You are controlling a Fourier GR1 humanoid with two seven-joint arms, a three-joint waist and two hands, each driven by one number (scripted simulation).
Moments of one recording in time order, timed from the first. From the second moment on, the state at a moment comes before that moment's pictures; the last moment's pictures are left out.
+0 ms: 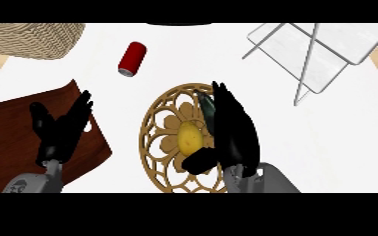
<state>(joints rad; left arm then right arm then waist) -0.08 0.38 -0.14 -1.37 0.36 0.17 0.21 -0.42 -0.03 0.61 -1.74 0.70 -0.02 1.24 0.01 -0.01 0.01</state>
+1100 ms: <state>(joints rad) -0.05 0.36 -0.12 -1.39 0.33 0.16 0.19 -0.43 -0.02 0.66 -1.53 0.79 -0.07 1.24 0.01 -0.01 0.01</state>
